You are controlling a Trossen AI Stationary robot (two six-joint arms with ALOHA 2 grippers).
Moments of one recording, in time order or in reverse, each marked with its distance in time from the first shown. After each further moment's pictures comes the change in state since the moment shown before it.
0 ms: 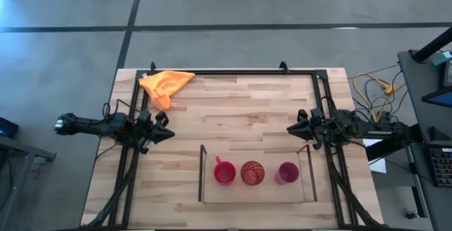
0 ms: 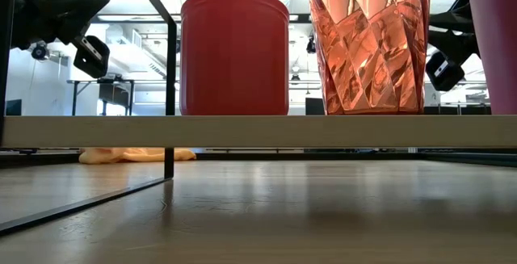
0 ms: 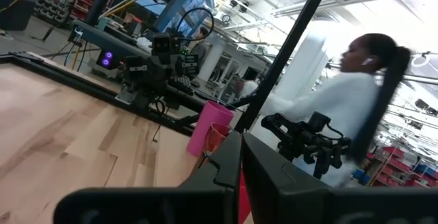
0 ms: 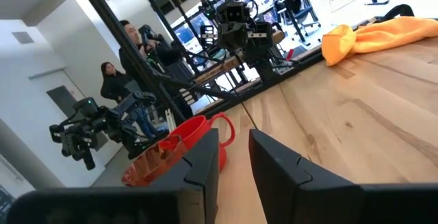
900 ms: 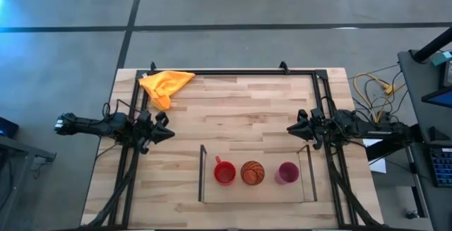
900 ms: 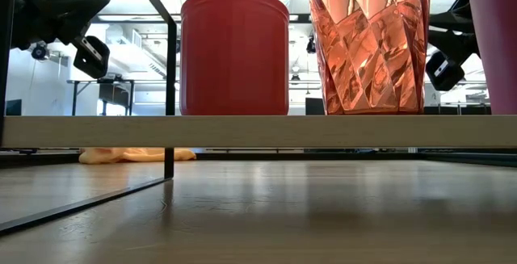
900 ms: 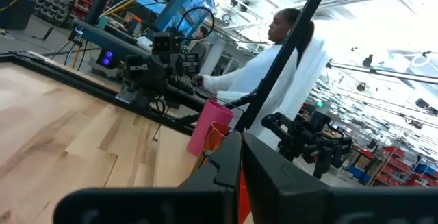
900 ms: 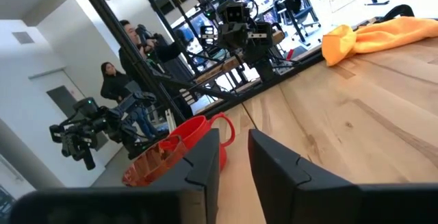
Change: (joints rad) left arm 0.000 0.000 0.000 -0.003 0.000 0.000; right arm 0.000 0.000 0.000 0.000 0.000 0.000
